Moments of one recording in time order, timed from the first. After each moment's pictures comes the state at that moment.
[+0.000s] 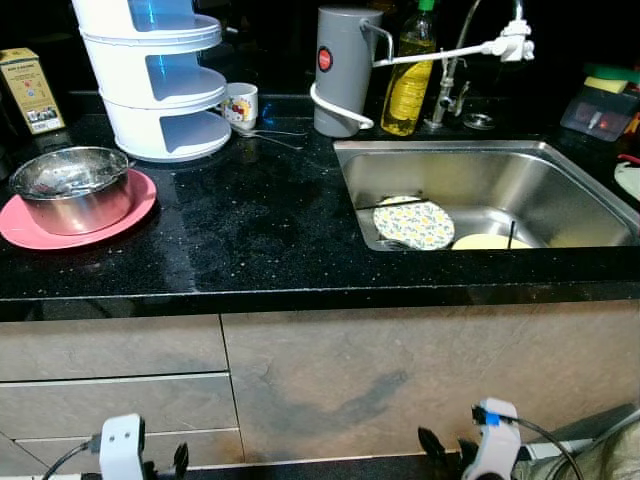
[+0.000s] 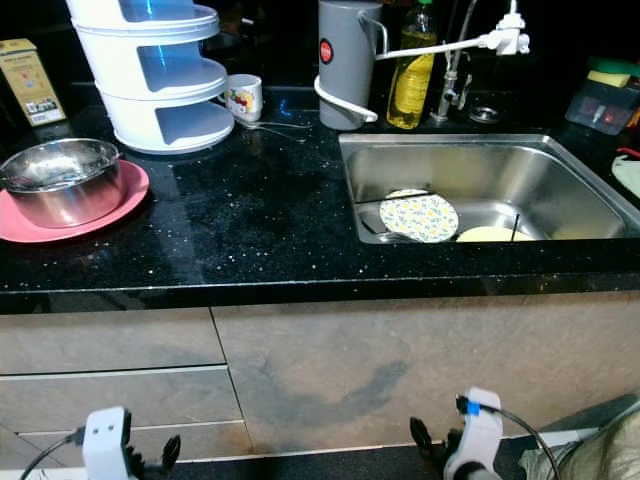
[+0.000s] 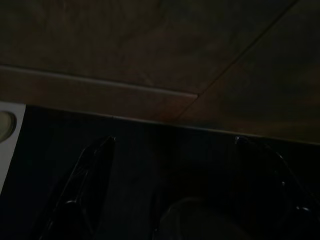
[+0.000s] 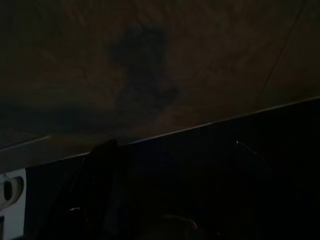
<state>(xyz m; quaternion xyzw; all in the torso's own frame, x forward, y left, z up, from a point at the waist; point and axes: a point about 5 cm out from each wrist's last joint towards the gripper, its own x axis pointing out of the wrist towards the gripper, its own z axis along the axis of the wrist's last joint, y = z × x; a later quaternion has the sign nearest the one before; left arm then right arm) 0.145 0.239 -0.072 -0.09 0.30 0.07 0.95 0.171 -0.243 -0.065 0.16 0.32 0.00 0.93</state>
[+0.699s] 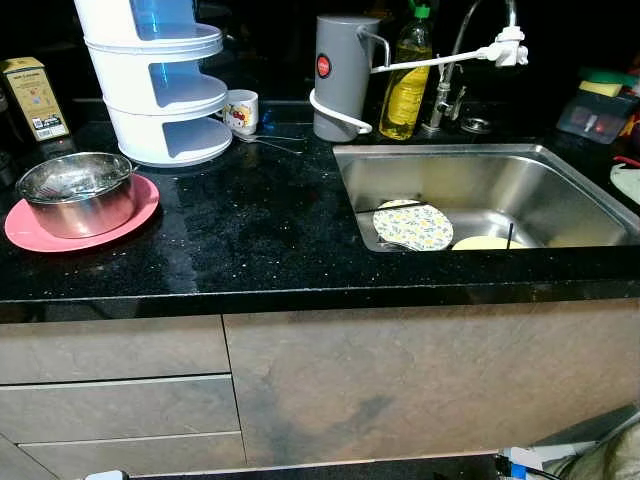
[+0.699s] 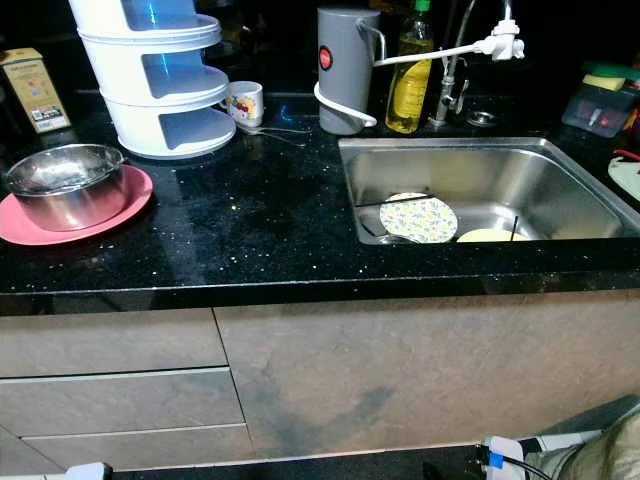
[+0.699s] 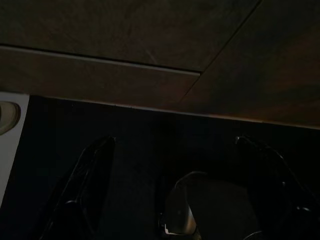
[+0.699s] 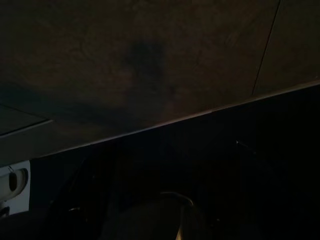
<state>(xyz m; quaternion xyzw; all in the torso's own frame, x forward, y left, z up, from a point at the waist) 0.103 0.243 -0.077 -0.08 0.31 0.06 0.94 0.130 -0.253 -0.073 0.17 0.33 -0.01 0.93</state>
